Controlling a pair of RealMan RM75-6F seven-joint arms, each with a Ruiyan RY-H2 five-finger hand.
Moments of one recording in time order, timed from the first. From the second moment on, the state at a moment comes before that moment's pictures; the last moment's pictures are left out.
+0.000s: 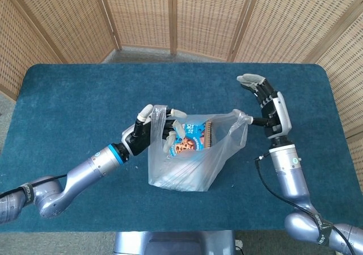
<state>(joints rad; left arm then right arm) -0.93 -1.17 -0.32 -1.85 1.35 0.76 -1.61 0.53 -1.26 0.59 -1.91 -1.06 1.12 0.83</state>
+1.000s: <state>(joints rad) -0.97 -1.29 -0.42 -1.82 1.20 0.68 -1.38 0.54 -1.27 0.62 -1.97 -0.99 1.11 0.77</state>
